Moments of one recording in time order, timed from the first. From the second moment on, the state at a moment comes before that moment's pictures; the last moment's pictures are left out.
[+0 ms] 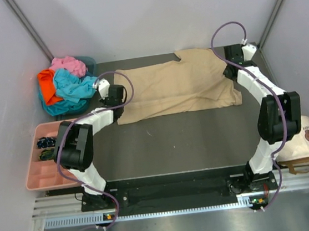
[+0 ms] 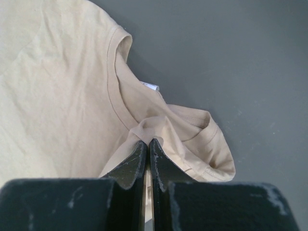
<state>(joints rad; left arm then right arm) -0.29 1.74 1.01 0.01 -0.57 -0.61 0.09 1.75 1.41 -0.46 0.47 0.62</state>
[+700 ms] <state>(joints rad) -0.29 1.86 1.13 0.02 -0.57 -0.58 0.07 1.84 1.44 -0.45 0.45 0.62</state>
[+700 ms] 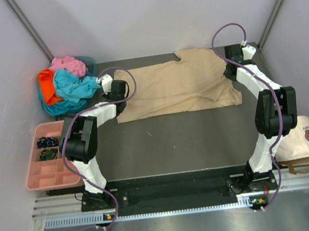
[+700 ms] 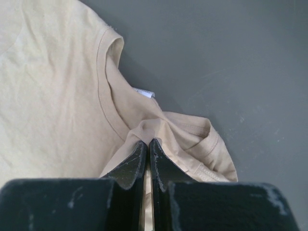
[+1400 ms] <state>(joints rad) -0.27 1.90 1.14 0.02 -0.60 -0.57 0.05 1.95 1.57 -0.46 0.42 0.61</state>
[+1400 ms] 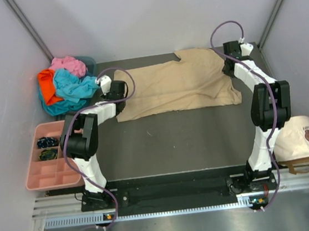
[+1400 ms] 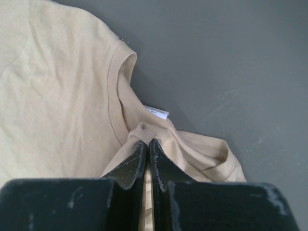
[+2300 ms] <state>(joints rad) -0.31 1.66 1.10 0.03 -0.62 -0.54 0.02 1.68 1.31 -0.39 0.34 0.56</state>
